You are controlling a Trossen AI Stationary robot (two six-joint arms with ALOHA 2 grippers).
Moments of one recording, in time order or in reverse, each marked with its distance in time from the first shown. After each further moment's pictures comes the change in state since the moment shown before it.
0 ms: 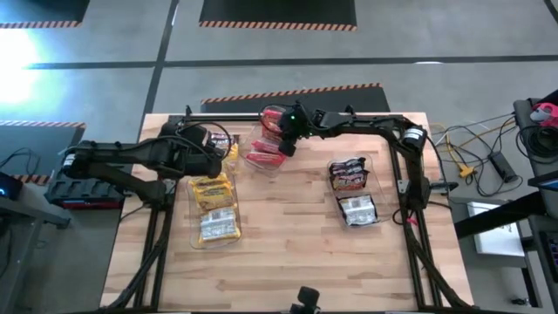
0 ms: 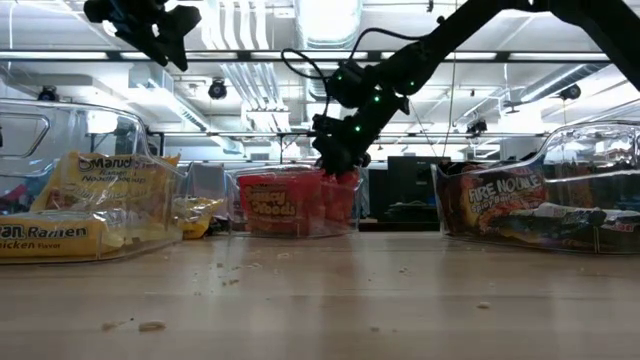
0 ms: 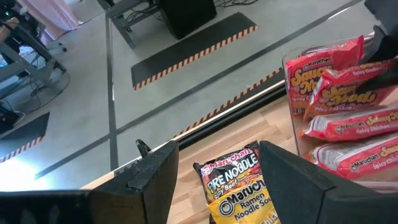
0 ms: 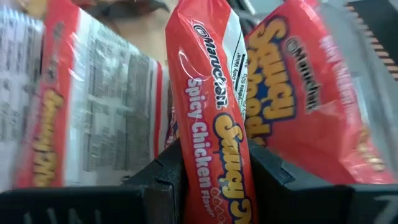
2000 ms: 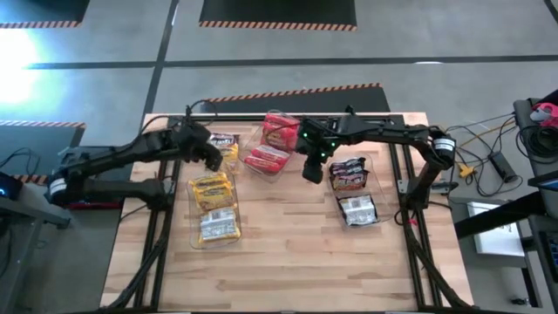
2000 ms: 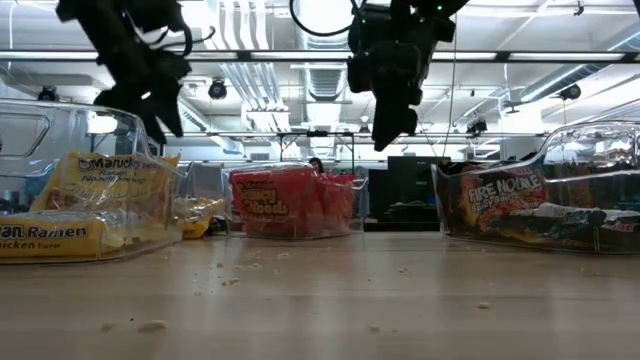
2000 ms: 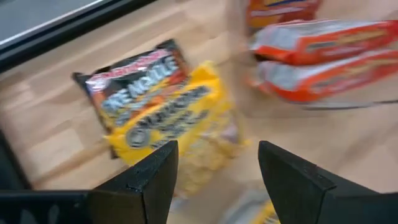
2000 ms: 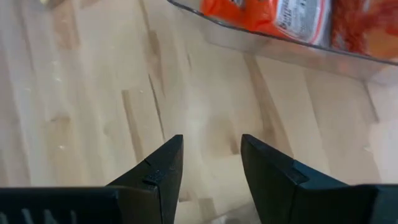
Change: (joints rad) left arm 0.486 -0.225 -0.394 0.509 0.848 0.434; right arm 0.160 -0.275 -0.007 -0.654 -0.277 0.181
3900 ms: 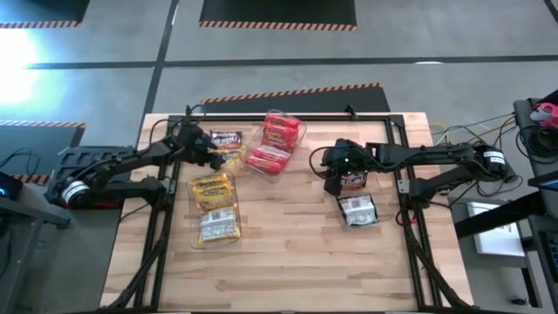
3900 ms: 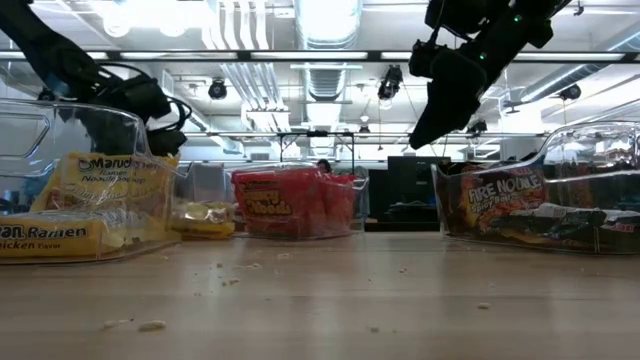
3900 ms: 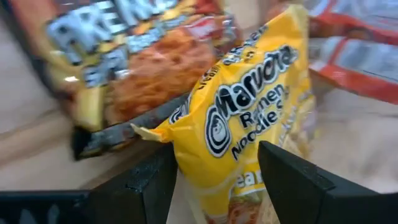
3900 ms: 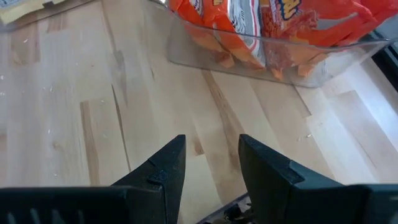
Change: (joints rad) left arm 0.415 0.126 -0.445 0.621 0.489 0.128; right arm 0.129 -0.461 -0.620 0.522 0.336 0.080
